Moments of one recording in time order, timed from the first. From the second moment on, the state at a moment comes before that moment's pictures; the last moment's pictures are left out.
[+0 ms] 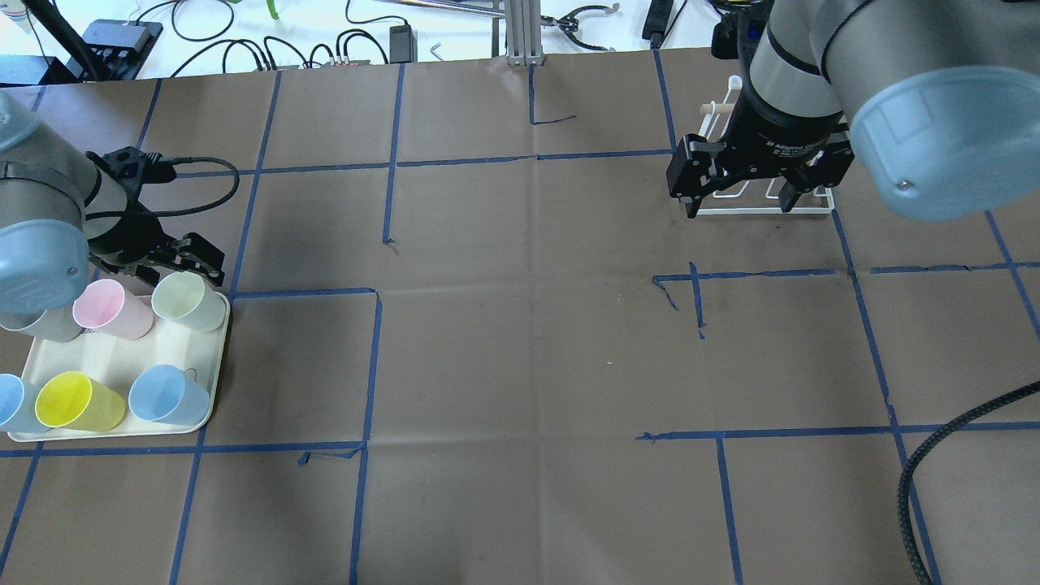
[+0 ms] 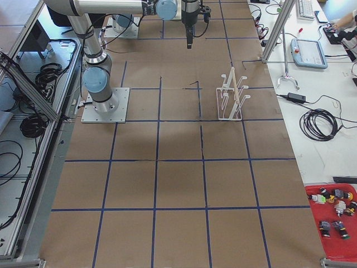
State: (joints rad) left arm -1.14 -1.75 -1.94 -1.03 1.56 0.47; right arm 1.64 -1.59 1.65 -1.66 -1.59 0.06
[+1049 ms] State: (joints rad) left arm -1.08 -1.81 -1.97 -0.97 1.56 0.47; right arm 1.64 -1.56 1.75 -2.09 -1.46 0.08
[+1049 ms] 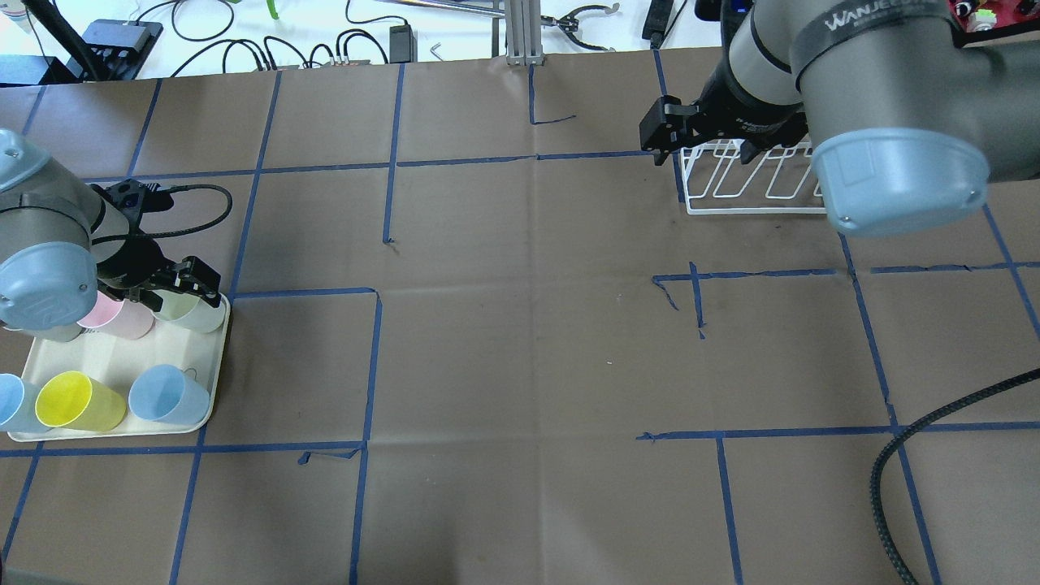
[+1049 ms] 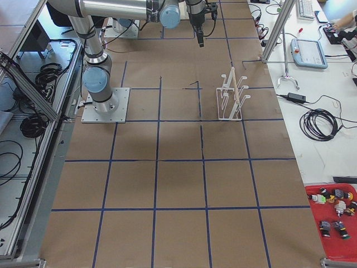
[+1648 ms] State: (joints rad) left arm -1.09 -1.80 -1.96 -0.98 1.55 0.47; right arm 1.64 -1.56 1.97 -2.63 -1.11 0.27
